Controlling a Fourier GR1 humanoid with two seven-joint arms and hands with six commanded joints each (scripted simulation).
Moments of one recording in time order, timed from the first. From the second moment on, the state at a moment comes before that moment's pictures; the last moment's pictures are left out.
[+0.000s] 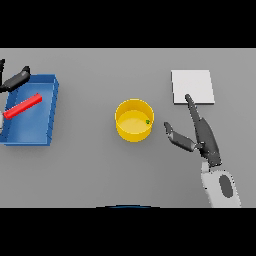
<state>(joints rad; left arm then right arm) -0.52 0.53 0.02 -1.20 -0.35 -0.16 0.60 -0.03 -0.12 0.15 -1.63 0.31 -0.02 0.01</state>
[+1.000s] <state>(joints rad) -0.49 0.53 0.06 -1.22 -0.30 -0.16 0.53 -0.53 -0.38 0.54 -1.42 0.67 0.40 -0.11</state>
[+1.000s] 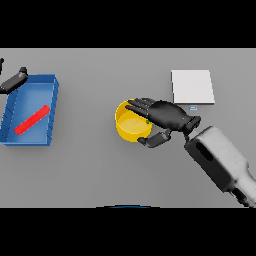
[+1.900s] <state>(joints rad) -0.50 0.52 0.06 -1.22 -0.30 -0.15 0.54 -0.63 -0.34 0.65 -1.19 0.75 0.45 -0.19</state>
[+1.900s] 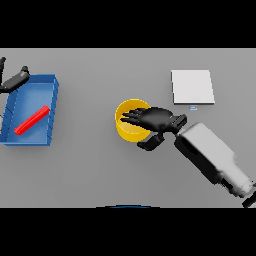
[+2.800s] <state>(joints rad) -0.49 0.51 0.05 -1.23 -0.30 -0.15 0.55 -0.65 -0.34 0.67 -1.17 0.74 0.47 -0.22</state>
